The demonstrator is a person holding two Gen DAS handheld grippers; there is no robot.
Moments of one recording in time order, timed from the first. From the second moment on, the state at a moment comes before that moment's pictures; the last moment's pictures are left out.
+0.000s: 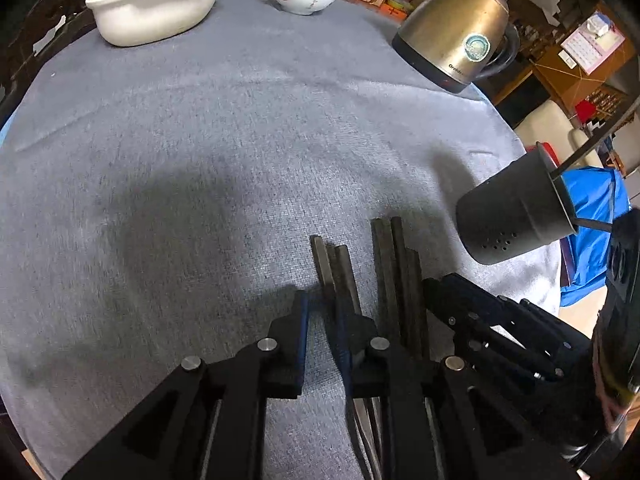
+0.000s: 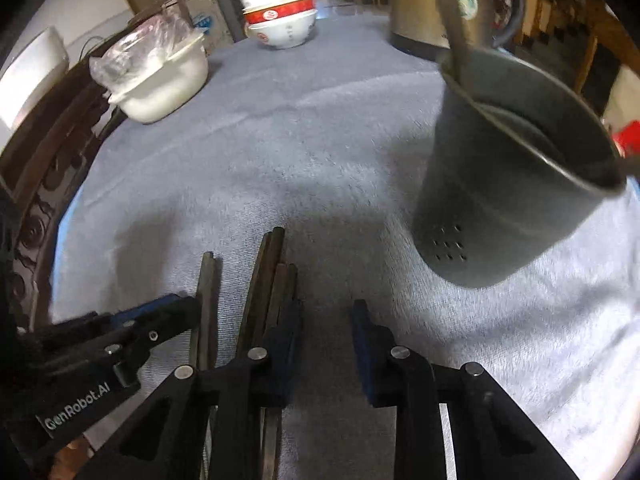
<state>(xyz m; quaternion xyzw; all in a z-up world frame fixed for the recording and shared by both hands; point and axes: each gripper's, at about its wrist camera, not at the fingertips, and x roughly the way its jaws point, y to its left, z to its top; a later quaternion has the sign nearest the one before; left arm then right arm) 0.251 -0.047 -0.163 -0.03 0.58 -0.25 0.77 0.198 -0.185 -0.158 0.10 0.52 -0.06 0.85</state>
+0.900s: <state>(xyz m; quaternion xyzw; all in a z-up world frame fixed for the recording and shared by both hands) 0.273 -0.052 -0.168 -0.03 0.60 -0.25 0.76 0.197 -0.208 -0.164 0.24 0.53 0.00 0.81</state>
